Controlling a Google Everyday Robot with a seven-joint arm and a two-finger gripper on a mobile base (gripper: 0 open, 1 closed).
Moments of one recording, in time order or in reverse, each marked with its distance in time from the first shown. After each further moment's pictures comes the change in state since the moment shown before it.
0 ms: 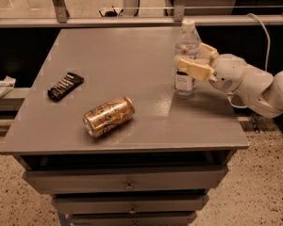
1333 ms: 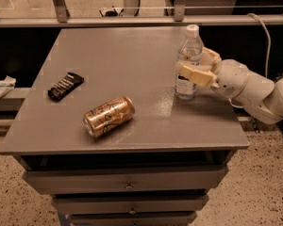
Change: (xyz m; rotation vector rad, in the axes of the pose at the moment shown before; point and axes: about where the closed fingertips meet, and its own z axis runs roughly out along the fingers) arm 0.005 0.012 -0.010 -0.017 -0.037 -0.037
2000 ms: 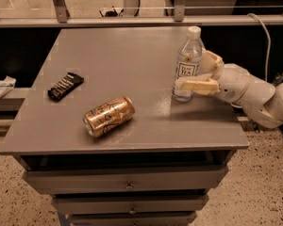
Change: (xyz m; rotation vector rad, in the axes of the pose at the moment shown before) arm 0.003 0.005 -0.007 0.007 -0.003 0.000
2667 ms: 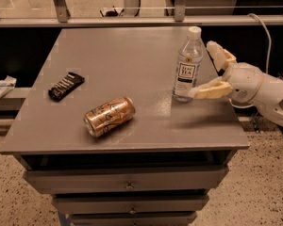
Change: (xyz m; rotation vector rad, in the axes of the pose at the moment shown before) arm -0.006 -0.002 -0.021 0.012 0.084 -0.011
